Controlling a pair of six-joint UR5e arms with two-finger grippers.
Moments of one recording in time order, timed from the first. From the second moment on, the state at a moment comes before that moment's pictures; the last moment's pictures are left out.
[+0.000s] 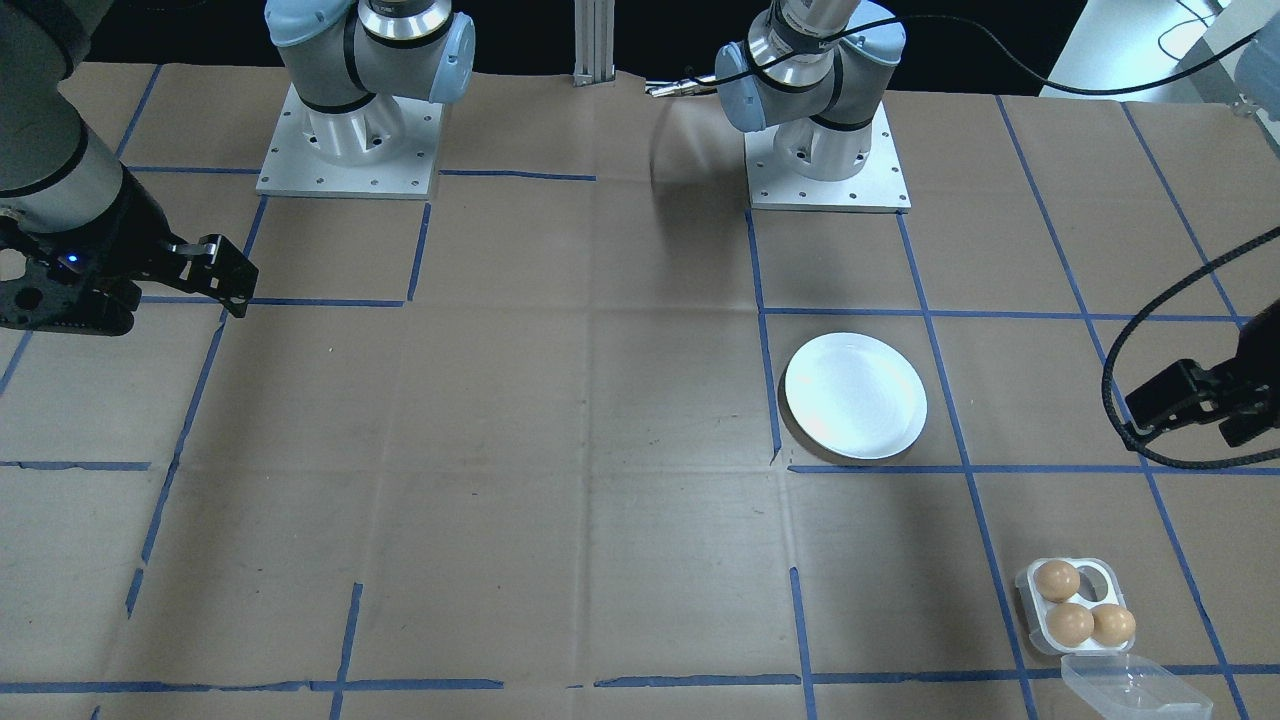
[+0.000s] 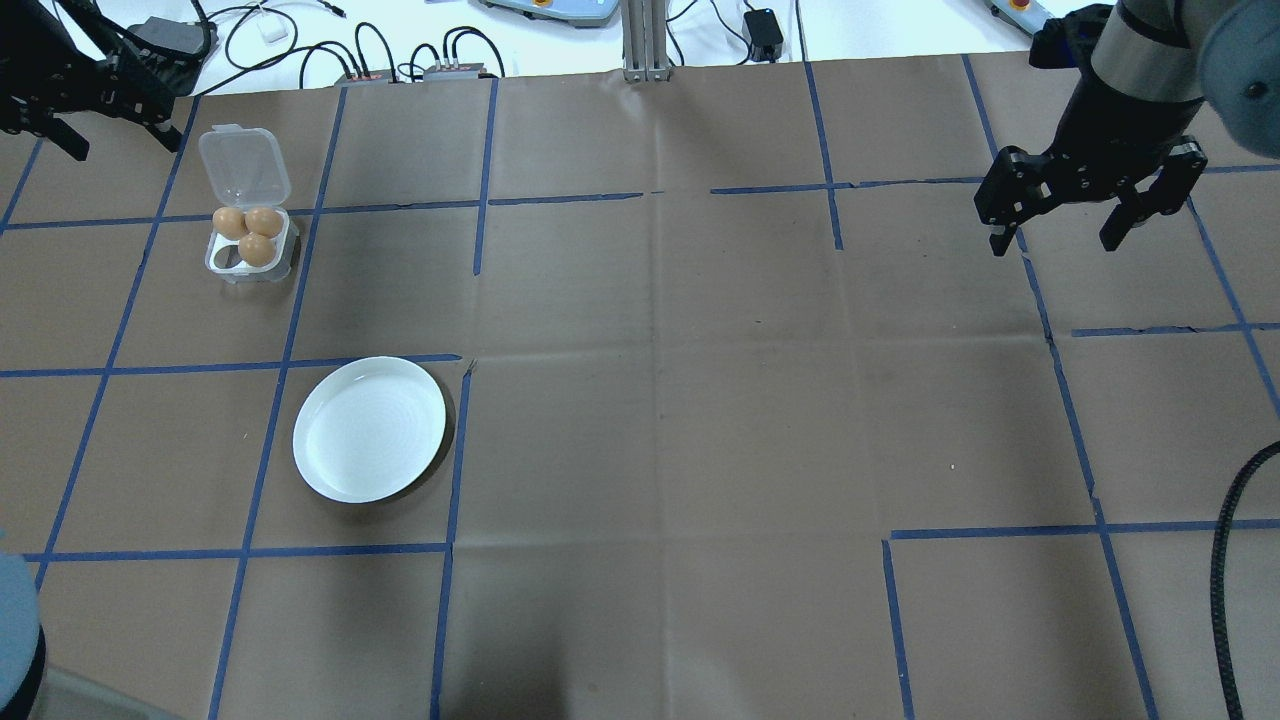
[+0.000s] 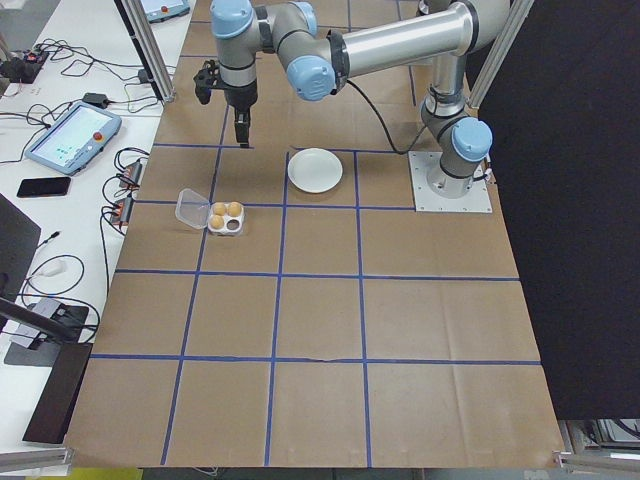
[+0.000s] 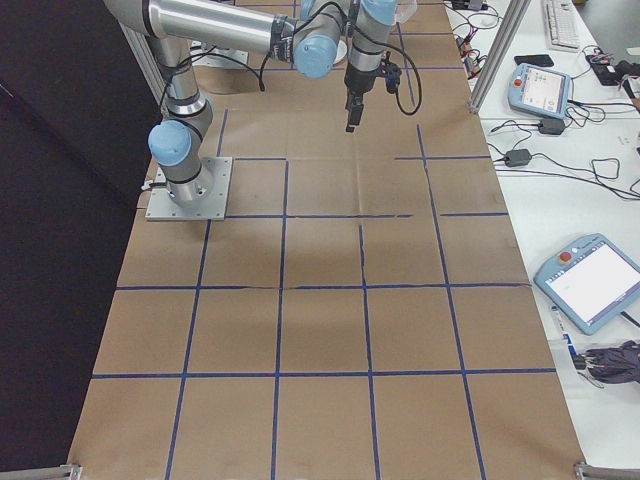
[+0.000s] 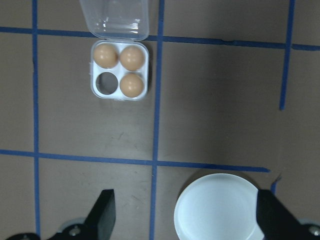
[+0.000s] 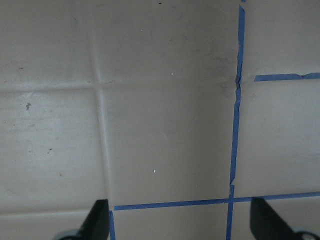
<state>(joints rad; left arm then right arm) -1.17 -1.91 -1.27 -1.48 1.55 0.38 1.39 -1.48 1.60 -1.57 -1.64 -0.14</state>
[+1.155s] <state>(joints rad) -1.16 -2.18 -1.37 -1.15 1.56 0.44 1.39 -1.48 1.60 -1.57 -1.64 -0.14</state>
